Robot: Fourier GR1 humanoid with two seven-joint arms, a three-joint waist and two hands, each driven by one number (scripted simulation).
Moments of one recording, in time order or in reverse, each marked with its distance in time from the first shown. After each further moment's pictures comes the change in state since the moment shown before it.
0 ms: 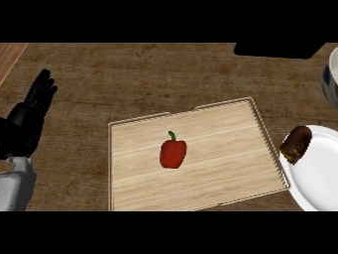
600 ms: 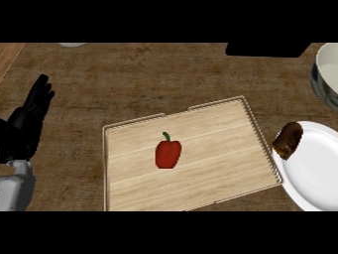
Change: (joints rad) left arm 0.023 -0.001 0.007 0.021 -0.008 0.021 -0.009; right arm 0.187 -0.011 -0.098 -0.420 -0.221 0.156 0.076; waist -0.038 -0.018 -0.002
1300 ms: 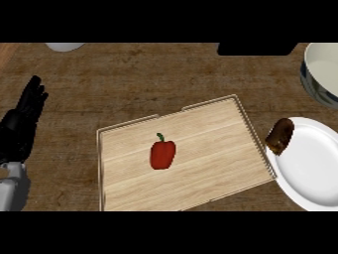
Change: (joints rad) left arm 0.017 0.016 0.010 -0.017 0.009 0.025 0.021; right arm 0.412 -0.055 -0.112 -0.684 -0.160 0.051 0.223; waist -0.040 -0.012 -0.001
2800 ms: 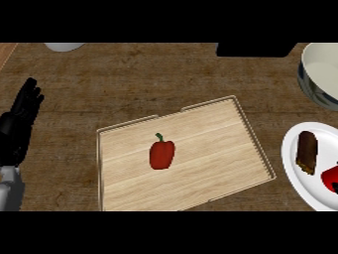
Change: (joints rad) left arm 0.027 0.023 -0.002 -0.025 0.029 -0.004 0.001; right arm 0.283 0.331 0.207 0.098 0.253 -0.110 0.960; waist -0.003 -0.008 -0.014
